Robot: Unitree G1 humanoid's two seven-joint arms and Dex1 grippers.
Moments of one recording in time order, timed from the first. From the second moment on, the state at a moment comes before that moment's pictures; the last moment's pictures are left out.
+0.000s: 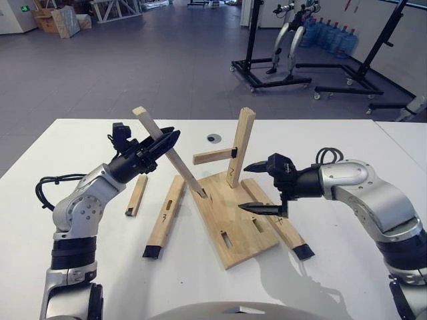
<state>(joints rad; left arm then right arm) -0.30 0.40 0.20 -0.09 -0.90 0.54 -0.81 -0.36 -0.79 0.15 -0.44 0.44 0.77 1.02</state>
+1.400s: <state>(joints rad) -0.50 0.31 0.08 0.38 -0.57 0.24 -1.15 -0.34 -0.74 0.18 -0.44 0.47 0.78 0.96</state>
